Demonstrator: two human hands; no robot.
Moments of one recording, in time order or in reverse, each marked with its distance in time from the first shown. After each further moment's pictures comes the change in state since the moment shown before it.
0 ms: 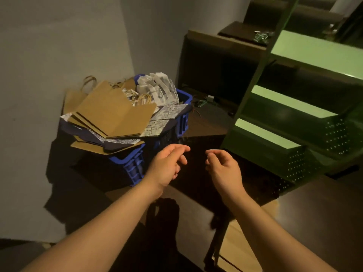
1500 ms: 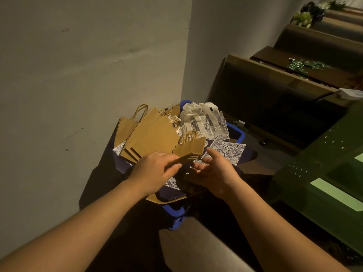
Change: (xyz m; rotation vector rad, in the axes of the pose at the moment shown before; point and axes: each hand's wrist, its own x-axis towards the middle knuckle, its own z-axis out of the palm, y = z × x) left_hand 0.102 0.042 -0.233 0.998 0.059 0.614; right_hand 0.099 -0.124 0.206 0.473 -0.375 0.613
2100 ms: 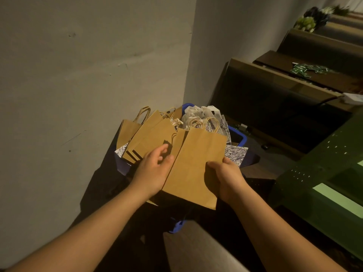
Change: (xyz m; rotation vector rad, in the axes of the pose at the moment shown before) left_hand -0.005 0.025 -0.008 -0.481 0.040 -0.552; right_hand 0.000 -0.004 -0.019 -0.169 0.112 -0.175
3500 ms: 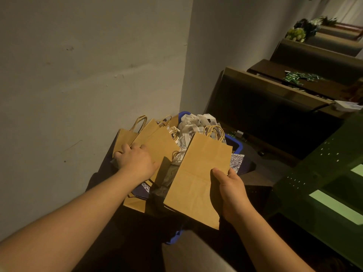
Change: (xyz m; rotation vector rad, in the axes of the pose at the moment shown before) left_hand 0.078 -0.010 -0.024 1.139 0.072 -0.203; right_hand -0.019 0.012 -0.010 0.158 0.005 -0.166
